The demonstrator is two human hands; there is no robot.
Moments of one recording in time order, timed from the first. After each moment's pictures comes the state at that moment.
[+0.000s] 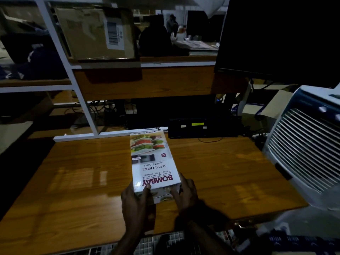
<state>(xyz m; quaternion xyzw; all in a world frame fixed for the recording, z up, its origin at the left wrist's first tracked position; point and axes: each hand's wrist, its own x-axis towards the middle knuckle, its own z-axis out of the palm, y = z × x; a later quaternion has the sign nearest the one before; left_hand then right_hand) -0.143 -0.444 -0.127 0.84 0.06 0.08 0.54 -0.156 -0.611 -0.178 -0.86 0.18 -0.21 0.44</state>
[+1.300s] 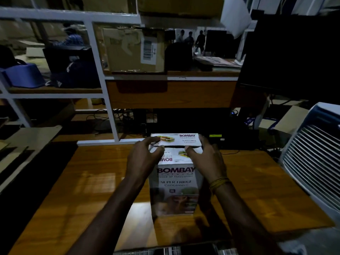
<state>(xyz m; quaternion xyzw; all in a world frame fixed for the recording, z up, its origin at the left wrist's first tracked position) -0.059 -0.386 0.044 0.86 -0.13 0.10 0.48 -0.113 -0.583 0.037 -0.90 0.19 -0.20 0.34</state>
